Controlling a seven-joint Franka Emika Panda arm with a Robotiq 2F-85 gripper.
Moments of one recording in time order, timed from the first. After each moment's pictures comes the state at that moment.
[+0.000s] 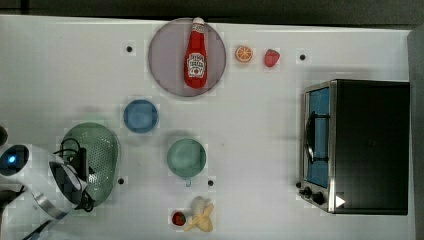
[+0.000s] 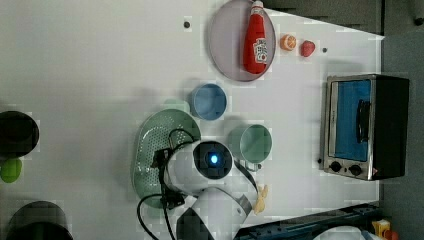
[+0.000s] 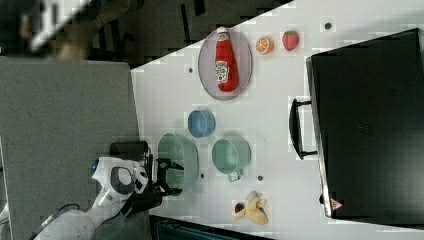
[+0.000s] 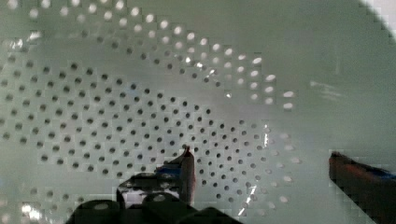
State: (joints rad) arm 0.60 0.55 0.22 -2.07 0.07 0.77 1.35
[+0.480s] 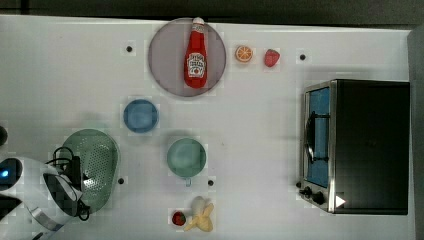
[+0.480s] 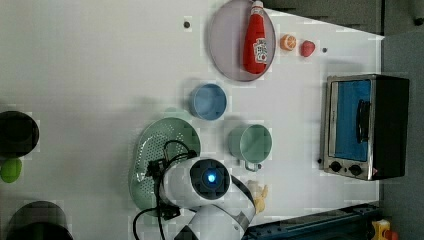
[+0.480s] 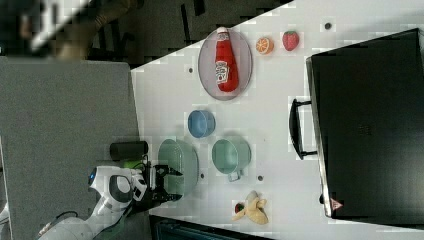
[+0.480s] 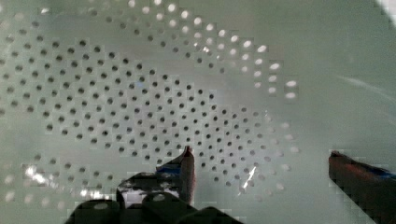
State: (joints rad) arm 0.64 0.52 0.23 -2.12 0.09 0.83 1.35
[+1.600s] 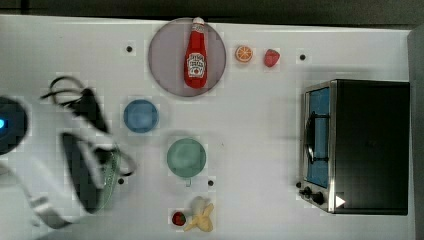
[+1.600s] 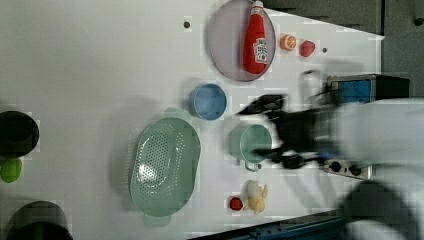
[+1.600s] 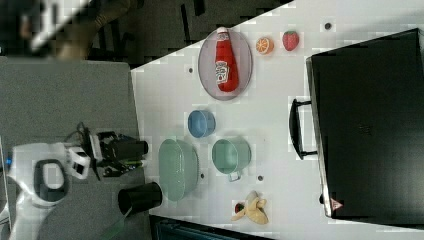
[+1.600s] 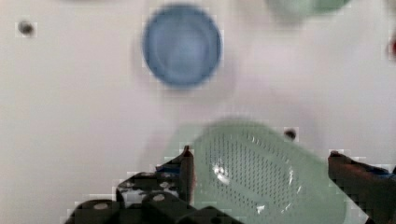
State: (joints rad) arm 0.58 0.02 -0.10 -2.02 0.09 0.45 0.86
